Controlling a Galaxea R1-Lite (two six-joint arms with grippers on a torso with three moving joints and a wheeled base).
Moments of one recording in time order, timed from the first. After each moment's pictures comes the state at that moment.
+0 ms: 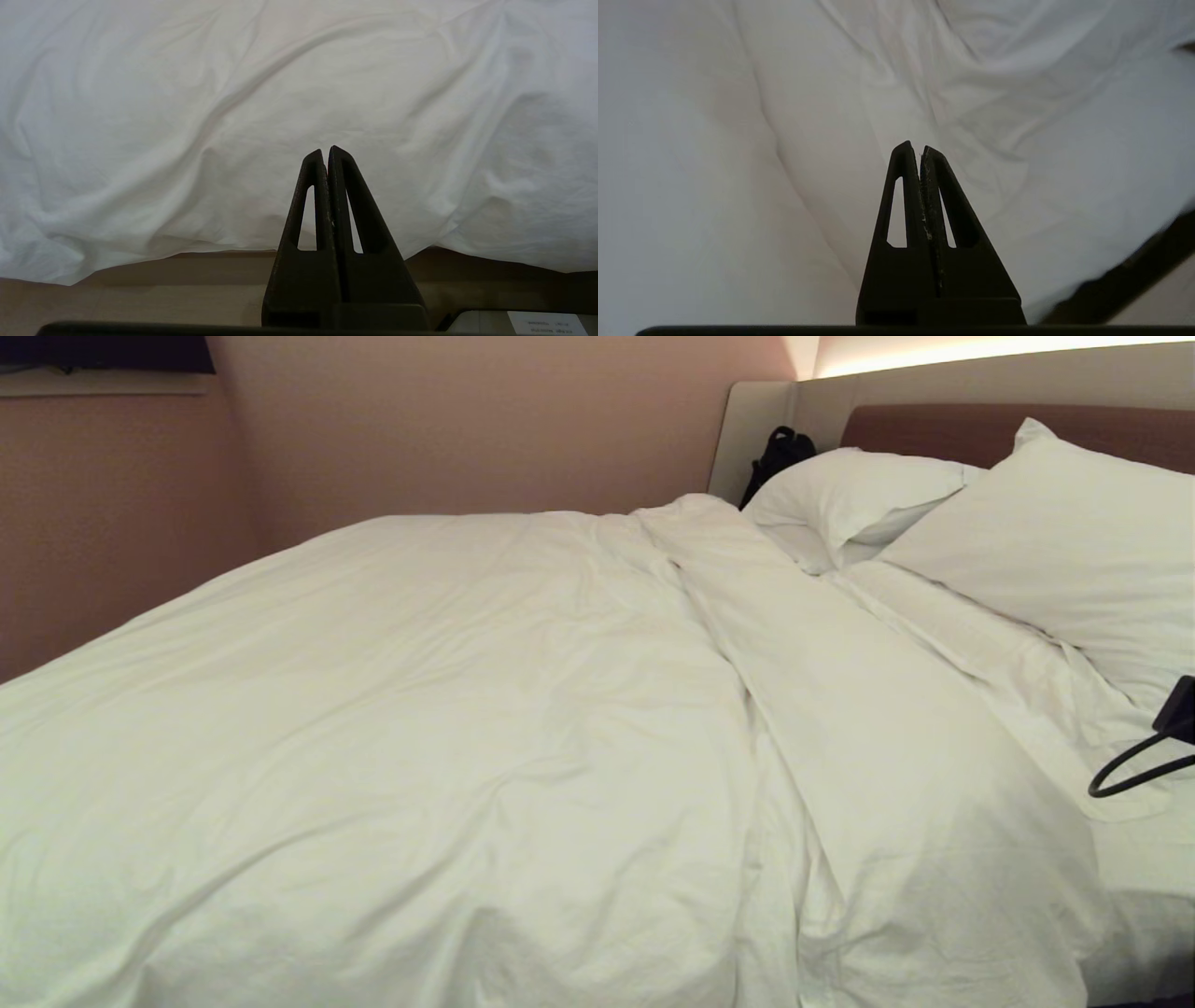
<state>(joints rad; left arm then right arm) 0.01 0.00 -0.03 0.08 0.00 0.00 -0.41 1.55 -0.78 -0.53 -0.04 0.15</state>
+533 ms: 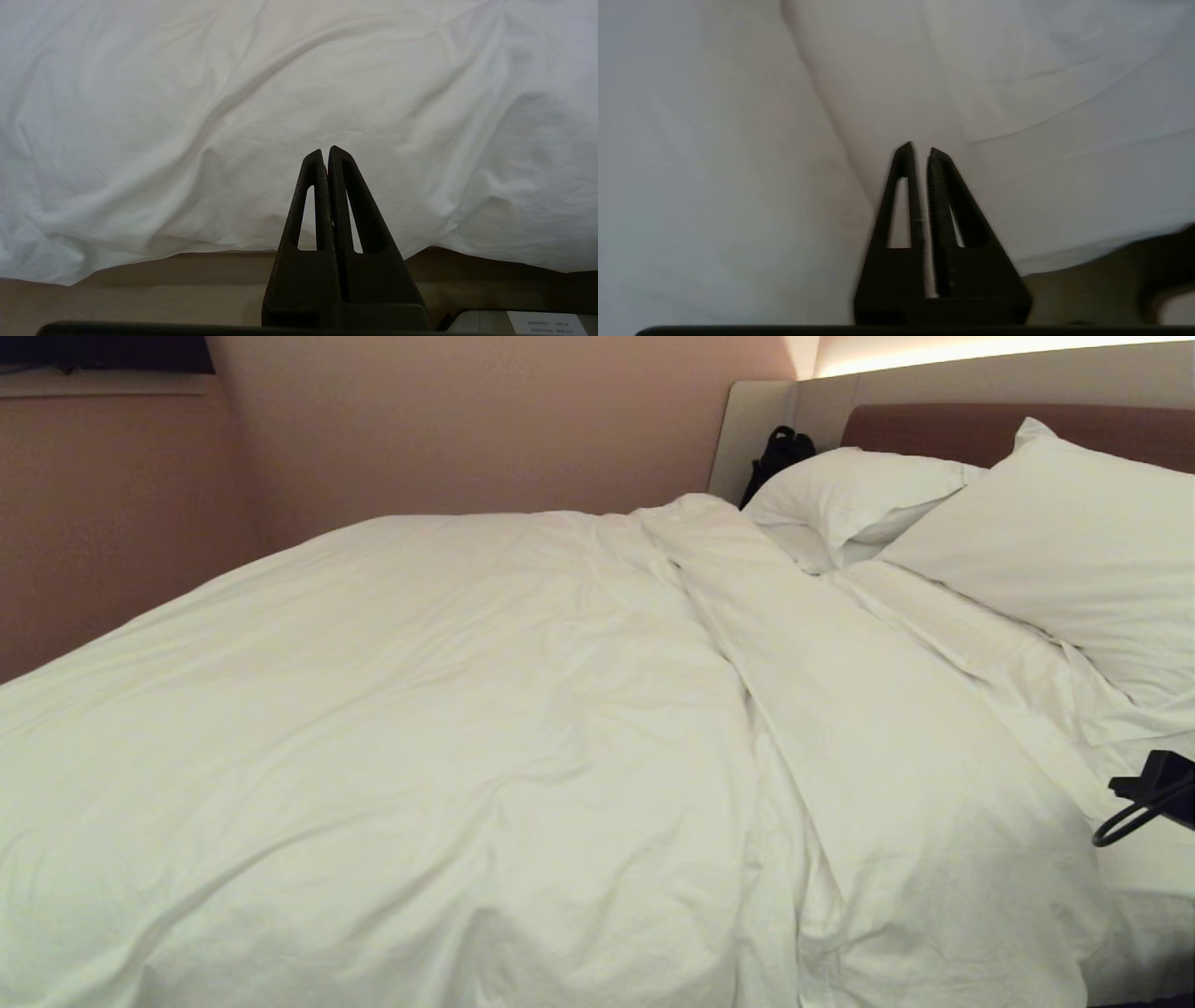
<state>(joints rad) 0.01 0.00 -0.03 0.08 0.00 0.00 -0.54 1.69 -0.79 -0.35 0.38 0.14</state>
